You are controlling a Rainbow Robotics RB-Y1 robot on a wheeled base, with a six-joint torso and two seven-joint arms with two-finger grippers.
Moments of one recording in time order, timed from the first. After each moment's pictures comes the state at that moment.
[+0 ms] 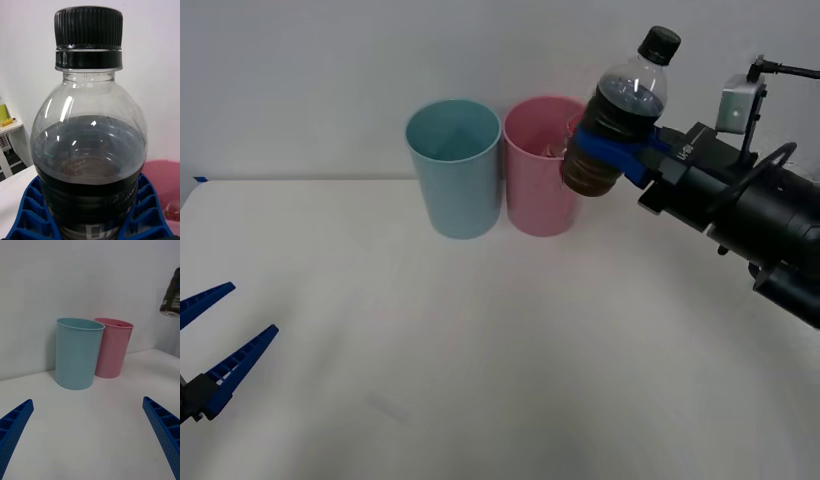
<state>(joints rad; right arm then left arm) -0.23 -0.64 0.10 -1.89 1.16 -0.55 -0.52 0.35 0.40 0.52 -1.66 -0.96 -1.22 0.00</state>
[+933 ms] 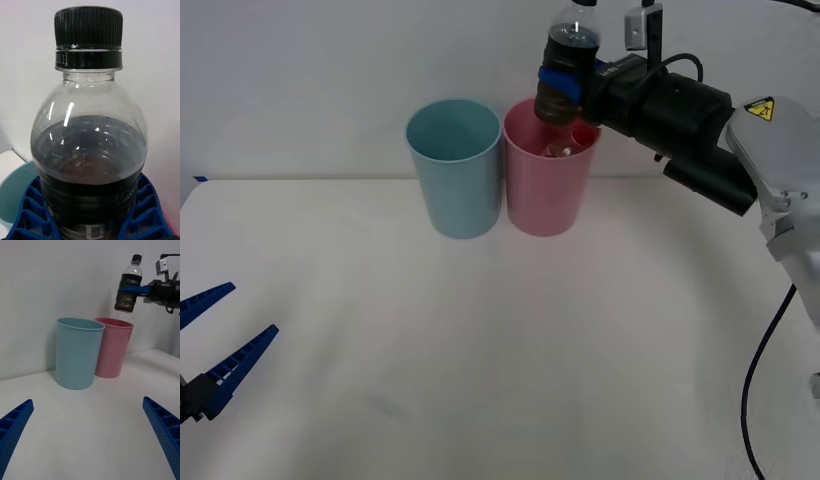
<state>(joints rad) -0.78 -0.47 0.18 -1.20 1.36 -0.56 -0.47 0.35 0.40 0.52 -1.66 -0.96 -1.22 0.00</state>
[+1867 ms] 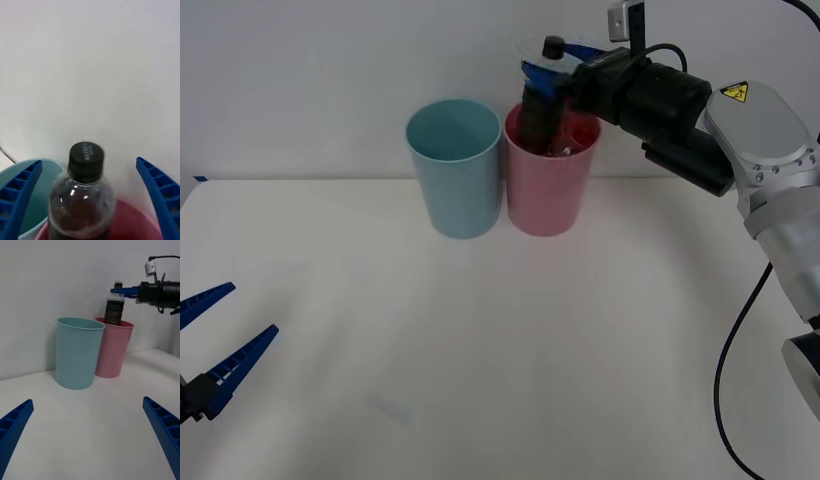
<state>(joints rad) -0.88 -0.43 0.18 -1.04 1.37 -0.54 -0.41 0.35 0.40 0.52 -1.66 -0.96 -1.22 0.00</state>
